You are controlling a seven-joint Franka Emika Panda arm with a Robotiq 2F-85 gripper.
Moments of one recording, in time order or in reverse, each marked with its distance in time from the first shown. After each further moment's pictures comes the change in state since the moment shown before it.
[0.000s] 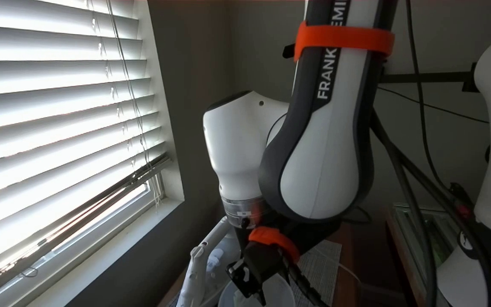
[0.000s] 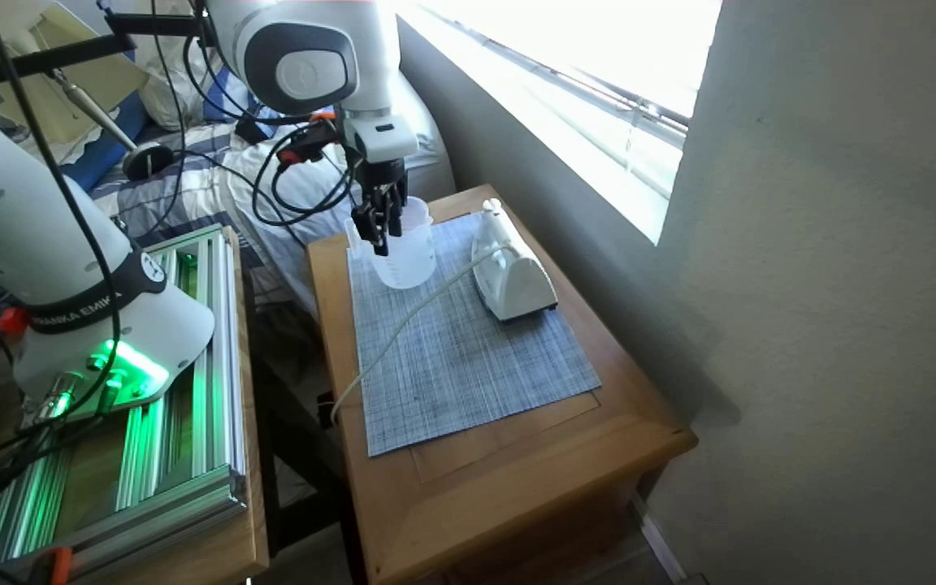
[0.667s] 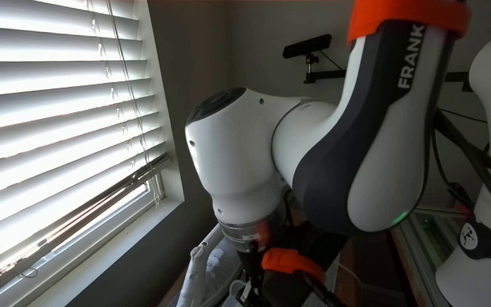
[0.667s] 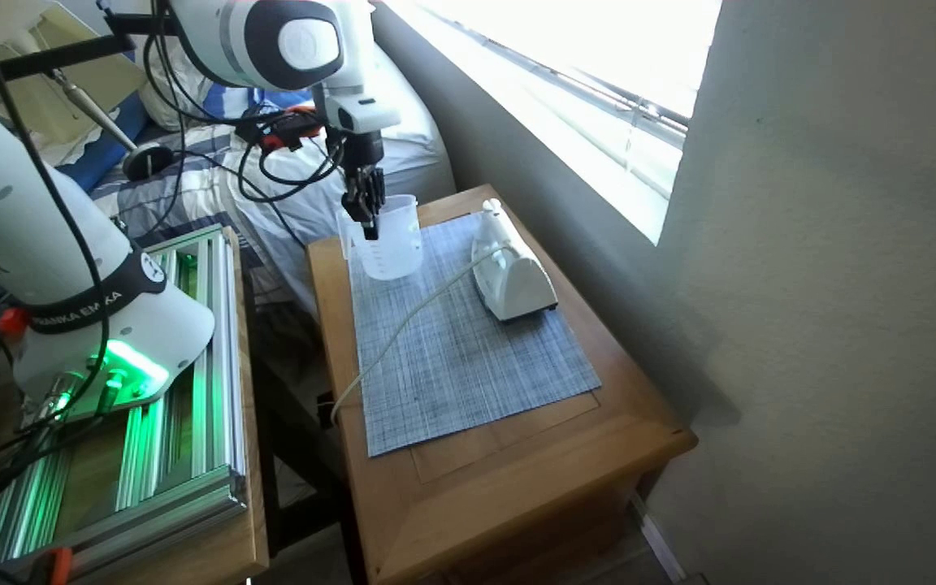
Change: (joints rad) arm 0.081 -0.049 0.018 -0.003 -0.257 -0.097 0.151
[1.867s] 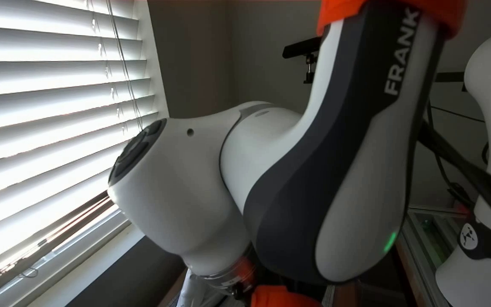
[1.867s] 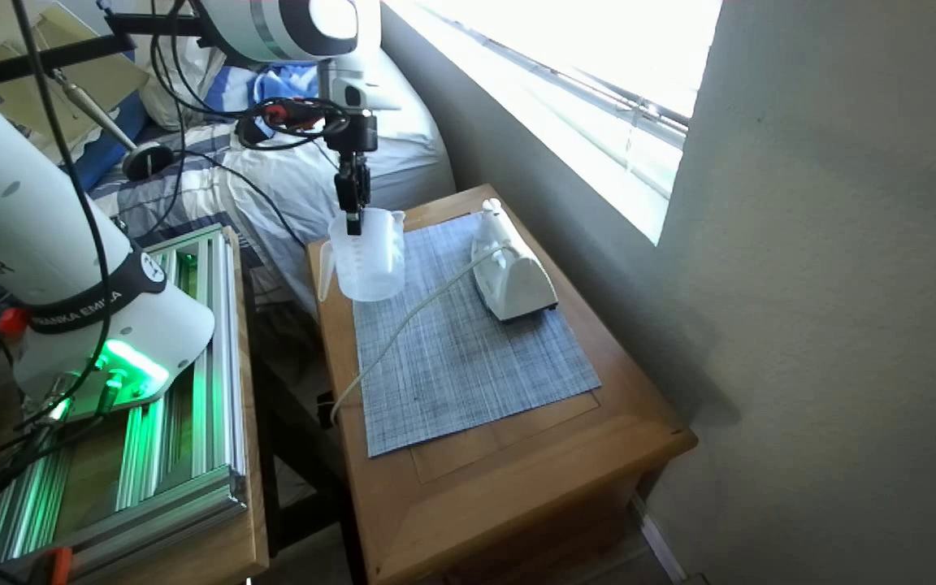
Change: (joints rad) arm 0.090 0.074 0.053 0.170 -0.027 -0.369 0.016
